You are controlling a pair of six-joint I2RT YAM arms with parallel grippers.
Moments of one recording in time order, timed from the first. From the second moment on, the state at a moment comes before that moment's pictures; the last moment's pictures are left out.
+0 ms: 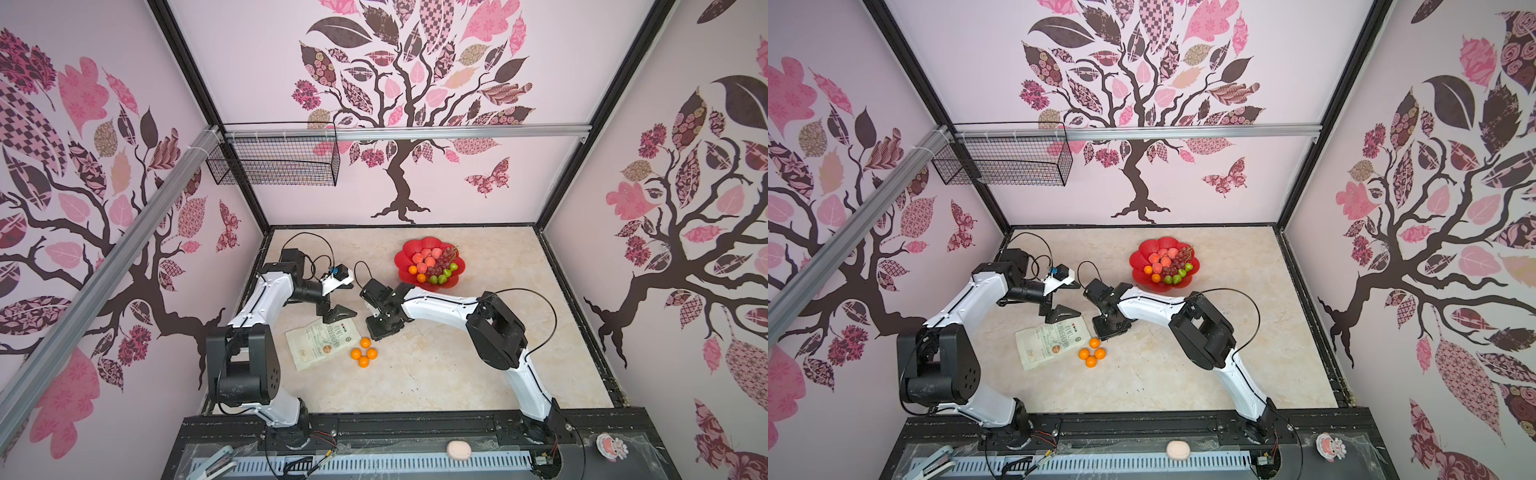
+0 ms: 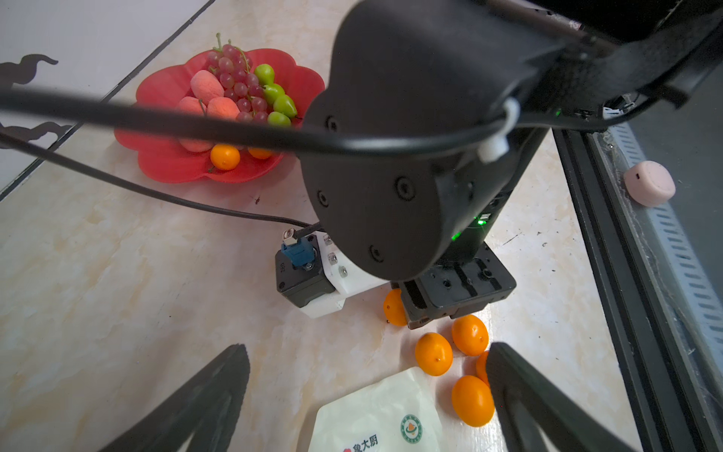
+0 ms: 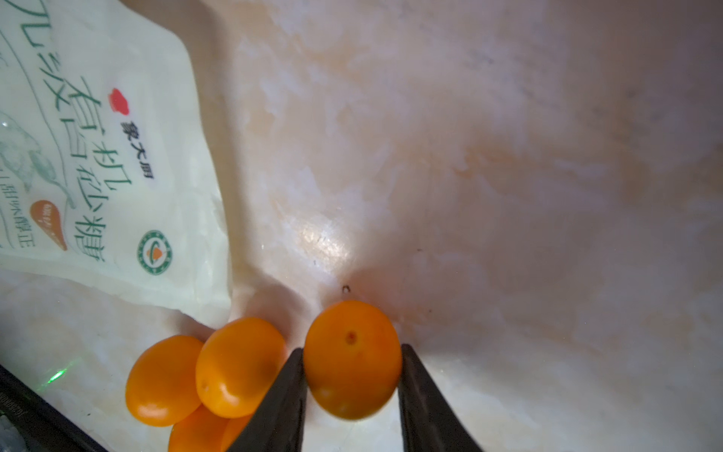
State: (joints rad) left arm 0.04 1.58 1.19 -1.02 0.99 1.36; right arm 0.95 2.20 1.70 -0.76 -0.15 0.50
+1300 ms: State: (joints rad) left arm -0.10 1.60 1.16 -0.66 1.09 0.95; right arm 0.73 2.01 1.56 -0.69 -0.08 0.51
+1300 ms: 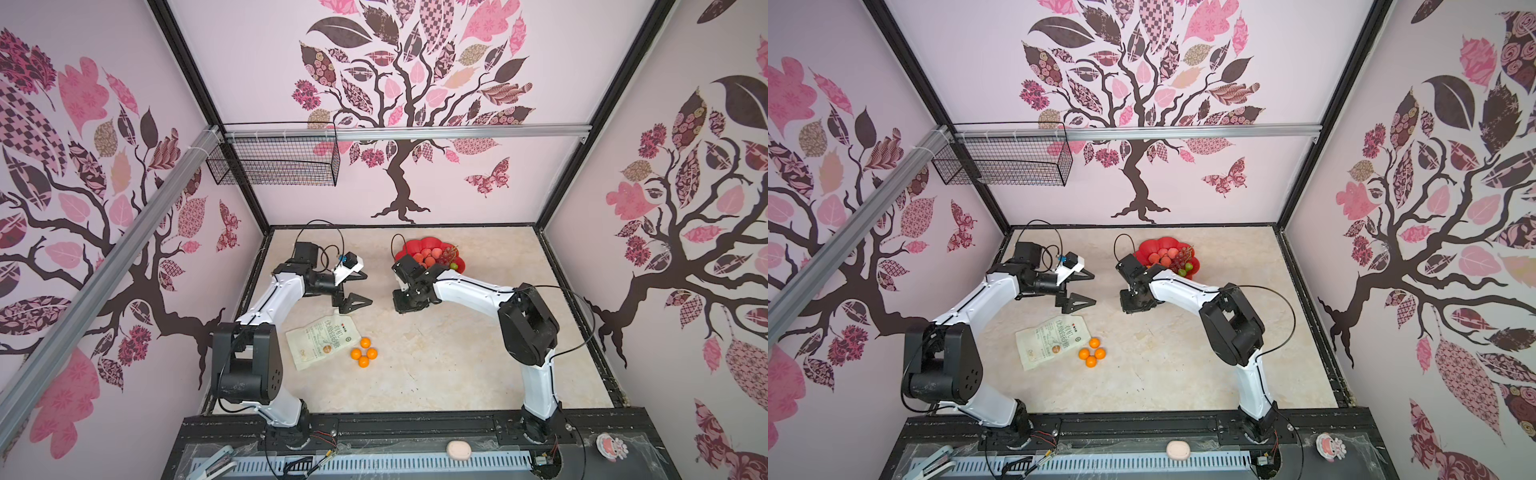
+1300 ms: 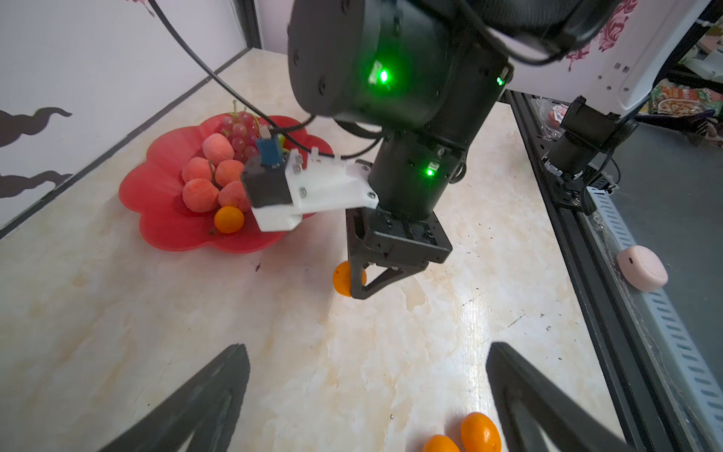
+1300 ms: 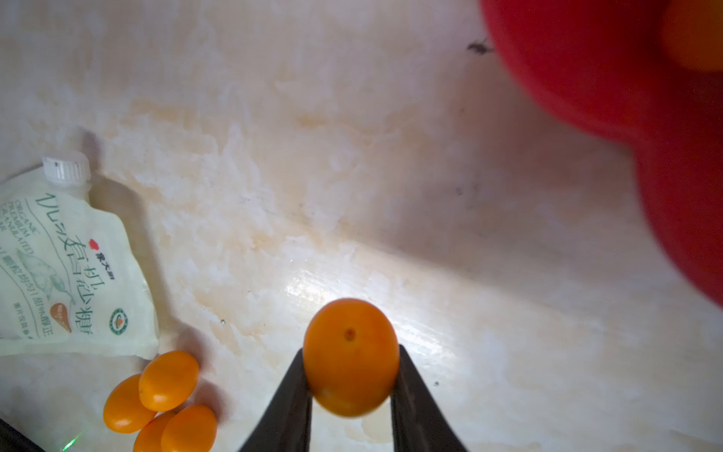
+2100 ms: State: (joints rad) left arm -0.40 1.71 1.10 -0.18 0.71 0.51; right arm 0.47 2.00 1.62 -0.69 -0.07 0.47
